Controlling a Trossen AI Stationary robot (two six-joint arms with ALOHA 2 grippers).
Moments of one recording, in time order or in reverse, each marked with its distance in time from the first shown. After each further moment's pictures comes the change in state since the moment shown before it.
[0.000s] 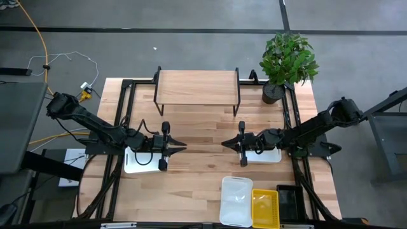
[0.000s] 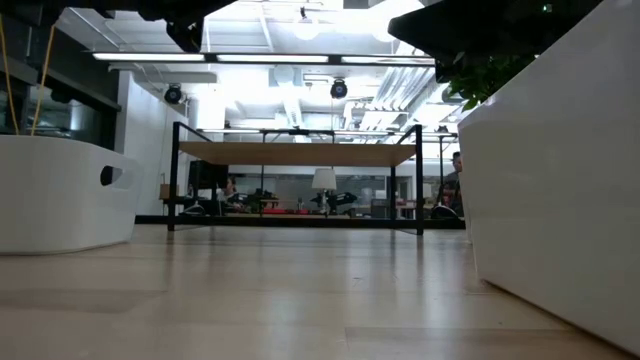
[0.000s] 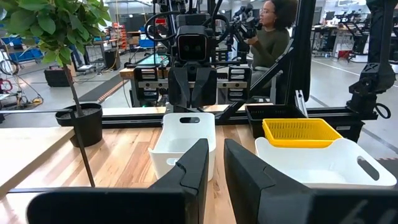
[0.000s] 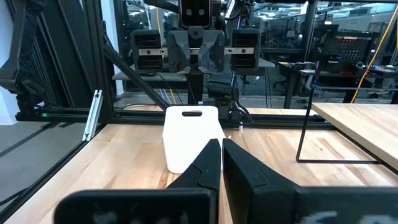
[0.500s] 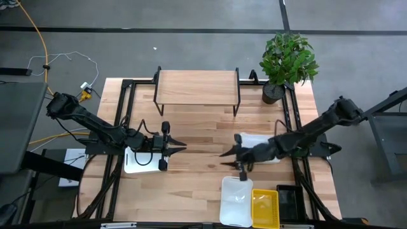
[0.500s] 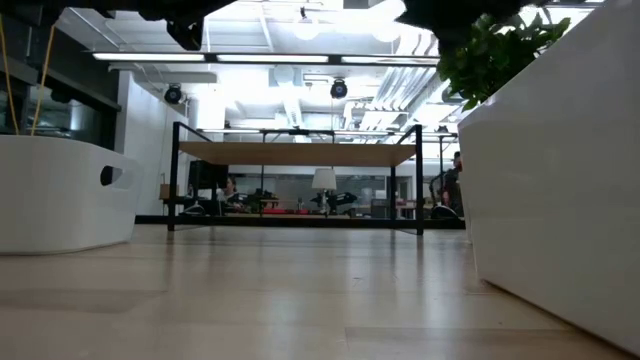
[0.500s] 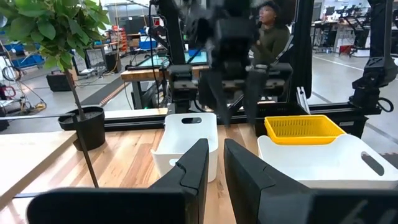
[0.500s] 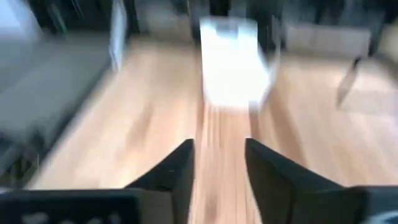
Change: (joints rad) left arm 0.000 0.000 0.000 0.000 0.000 0.033; right arm 0.172 0.001 0.321 -0.741 0.098 0.120
